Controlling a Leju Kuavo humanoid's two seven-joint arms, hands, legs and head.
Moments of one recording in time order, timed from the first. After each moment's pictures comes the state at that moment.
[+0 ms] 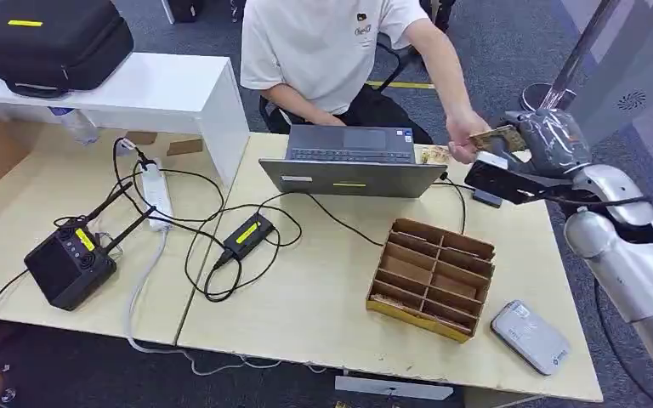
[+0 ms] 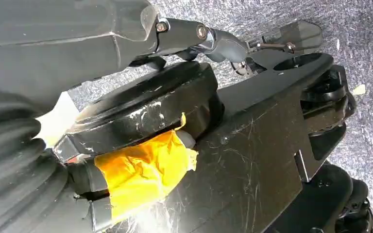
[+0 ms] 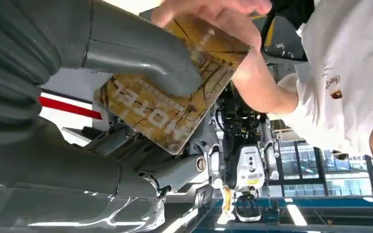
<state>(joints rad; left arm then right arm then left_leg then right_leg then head) -0.06 -0.01 -0.65 -0.18 0.57 0.05 0.03 -0.90 -0.48 0.56 -1.08 0.63 -0.19 -0.13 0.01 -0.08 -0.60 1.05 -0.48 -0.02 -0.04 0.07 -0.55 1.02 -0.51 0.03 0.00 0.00</state>
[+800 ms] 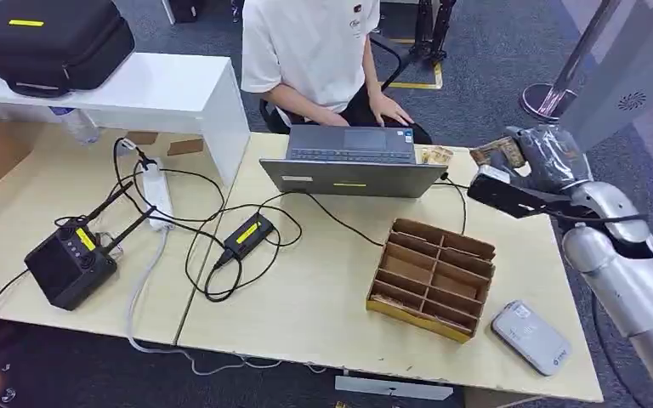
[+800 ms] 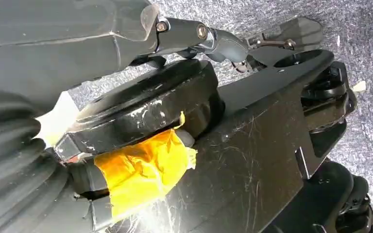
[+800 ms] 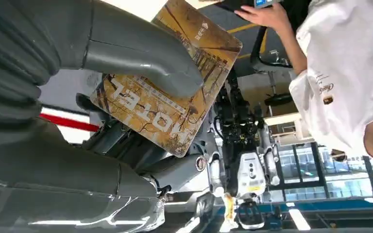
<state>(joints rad) -0.06 -0.01 -0.65 -0.18 0.58 0.03 0.03 -0.80 -0.49 0.53 -1.10 0.58 -0.24 -0.16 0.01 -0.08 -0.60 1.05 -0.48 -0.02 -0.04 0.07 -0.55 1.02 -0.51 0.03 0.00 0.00</state>
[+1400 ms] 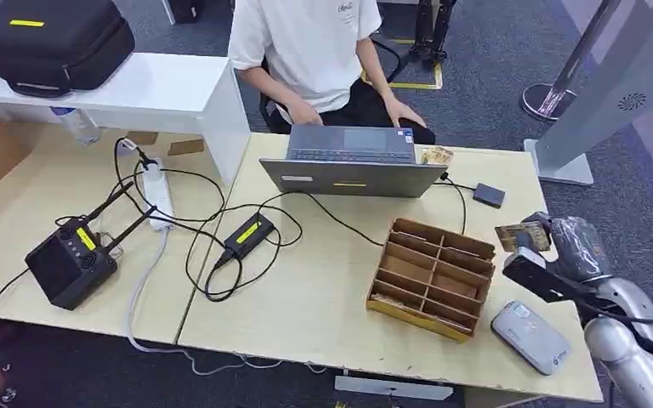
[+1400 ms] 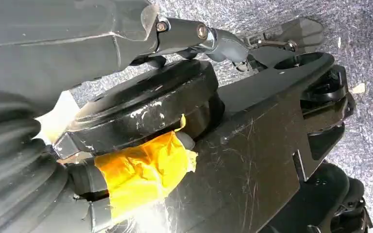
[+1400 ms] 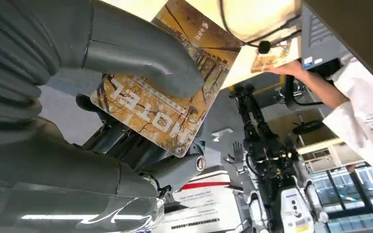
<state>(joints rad) -0.06 -0.01 -0.65 -0.18 0.60 0.04 0.07 -0.37 -0.57 0.28 -1.21 0.52 -0.32 -0.26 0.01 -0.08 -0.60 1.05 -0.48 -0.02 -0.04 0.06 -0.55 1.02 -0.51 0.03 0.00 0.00</state>
